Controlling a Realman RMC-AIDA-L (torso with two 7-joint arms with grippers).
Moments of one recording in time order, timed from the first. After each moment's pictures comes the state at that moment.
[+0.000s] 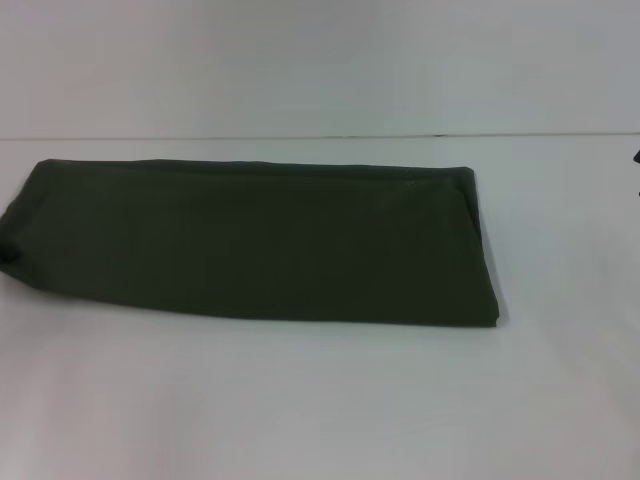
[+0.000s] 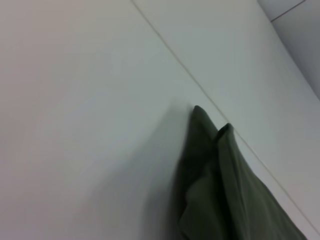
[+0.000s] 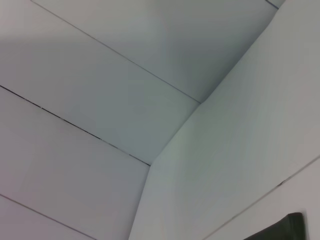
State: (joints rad) left arm -0.47 -1.91 0.48 0.54 2.13 1.03 -2.45; right arm 0.44 1.97 -0.41 -0.56 -1.79 -1.42 2.12
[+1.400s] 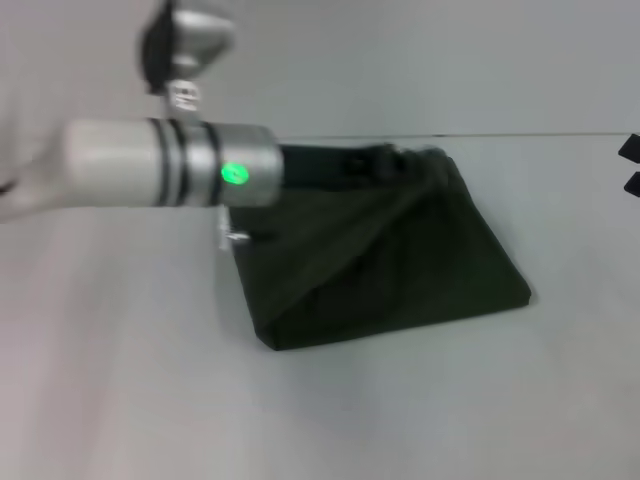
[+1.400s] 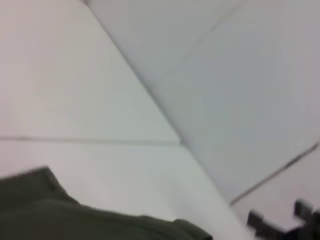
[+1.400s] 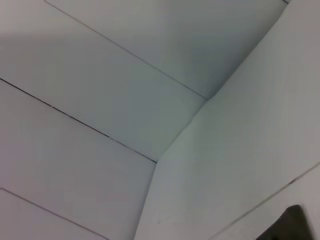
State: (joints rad) left arm -0.83 -2.17 0.96 0.71 1.93 1.17 -2.33; right arm 0.46 1.98 -0.41 -0.55 -1.80 -1.42 2.12
